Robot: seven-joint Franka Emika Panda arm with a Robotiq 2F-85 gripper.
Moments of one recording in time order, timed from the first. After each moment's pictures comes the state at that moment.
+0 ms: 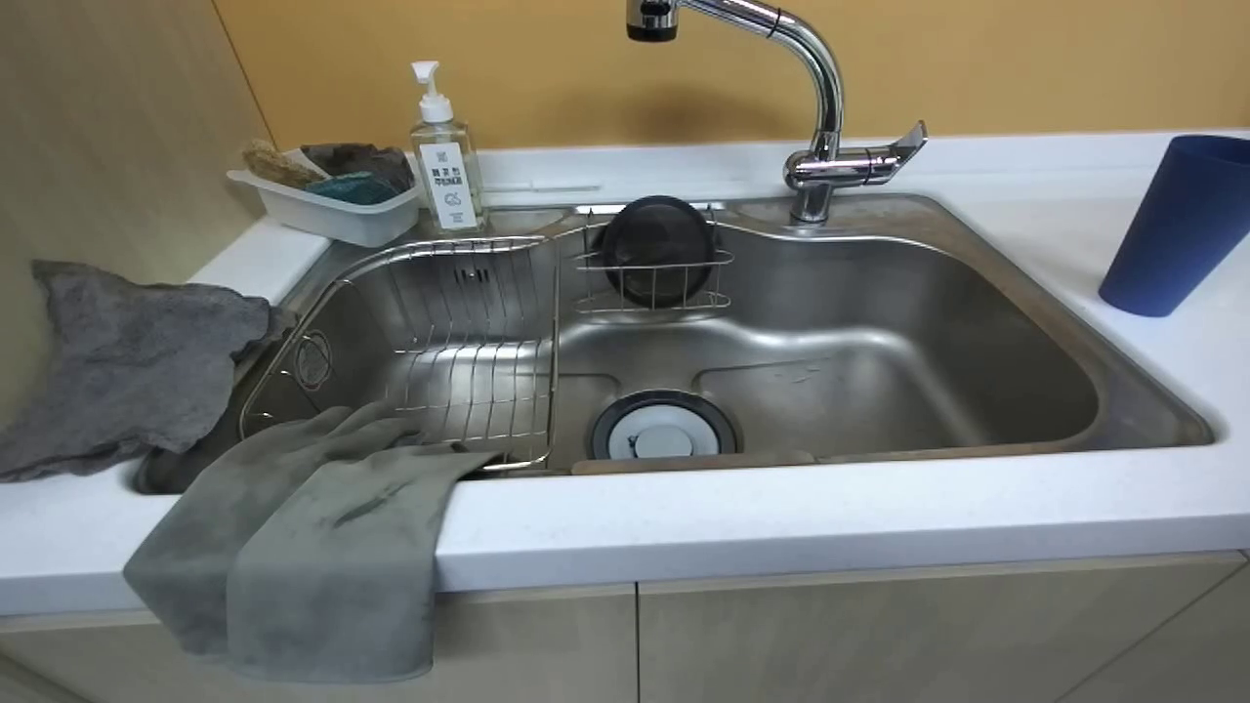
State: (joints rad) arm -0.01 -0.50 -0.01 -2.28 0.09 2.07 0.03
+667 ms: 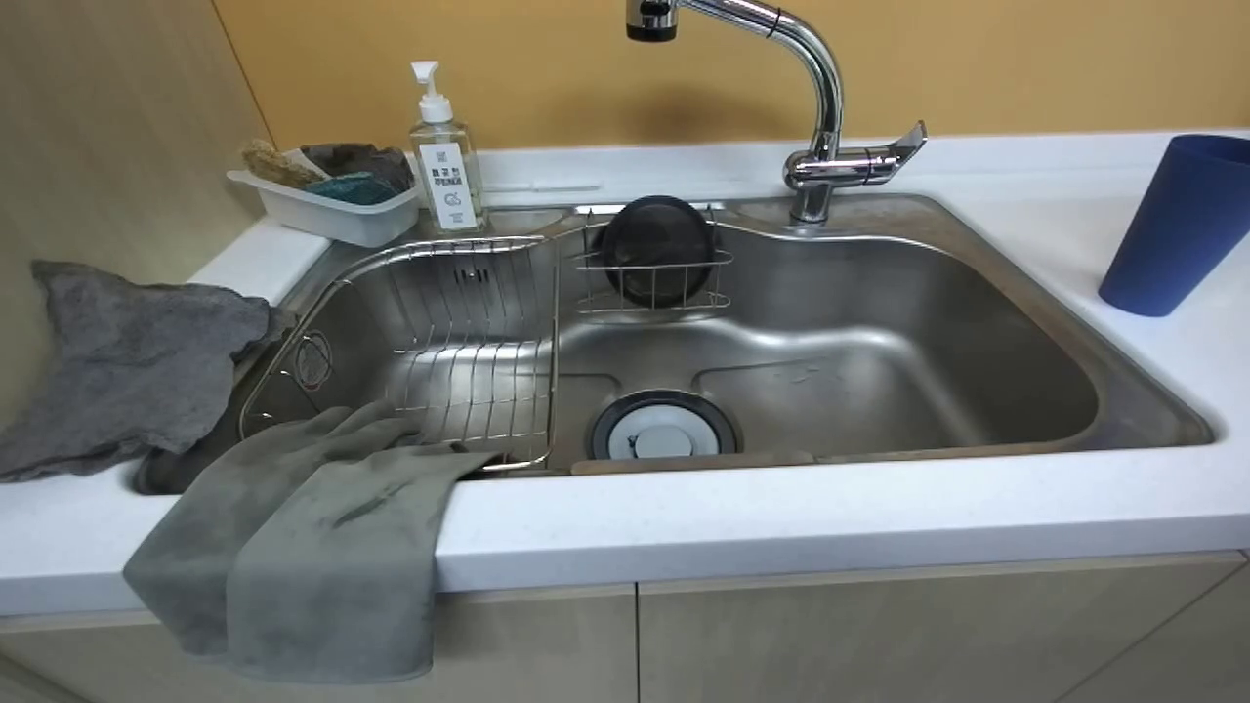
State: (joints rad) arm -0.23 -0.39 -0.02 -2.17 -0.07 2.02 0.29
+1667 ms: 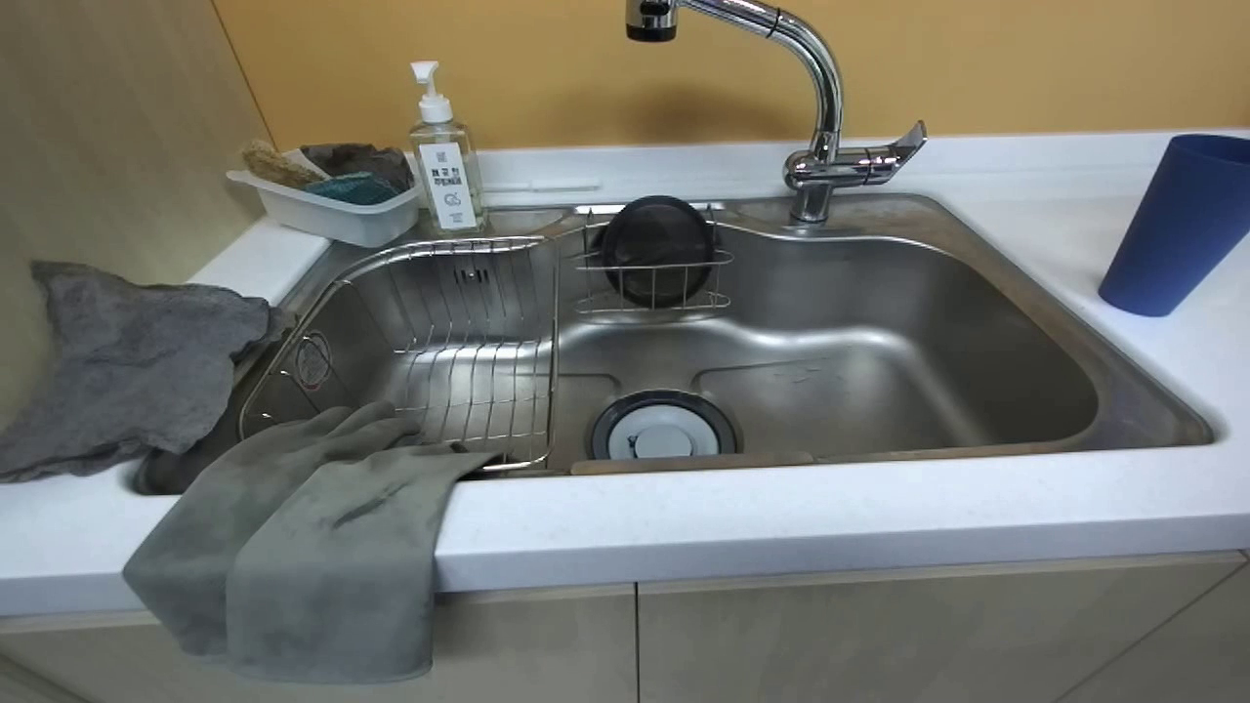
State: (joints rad) arm -0.22 0.05 -0.10 -1.87 -0.06 2.09 0.38
